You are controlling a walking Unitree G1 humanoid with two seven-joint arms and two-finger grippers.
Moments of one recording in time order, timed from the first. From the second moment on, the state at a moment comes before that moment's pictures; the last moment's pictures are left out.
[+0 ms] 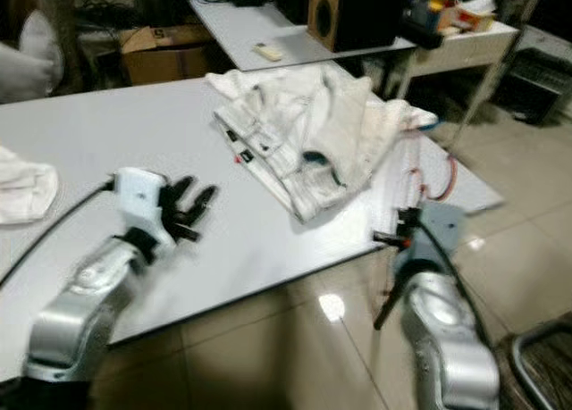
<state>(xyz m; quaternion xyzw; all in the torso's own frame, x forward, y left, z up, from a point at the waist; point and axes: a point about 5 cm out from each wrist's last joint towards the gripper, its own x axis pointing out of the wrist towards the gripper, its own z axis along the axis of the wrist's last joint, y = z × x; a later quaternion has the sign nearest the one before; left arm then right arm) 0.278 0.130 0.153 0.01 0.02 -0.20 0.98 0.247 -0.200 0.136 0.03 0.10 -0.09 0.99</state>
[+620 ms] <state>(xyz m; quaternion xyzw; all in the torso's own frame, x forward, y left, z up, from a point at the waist) 0.278 0.143 0.151 0.00 0.02 -0.17 0.99 0.253 -0.183 0.149 0.04 0.07 -0.01 1.00</state>
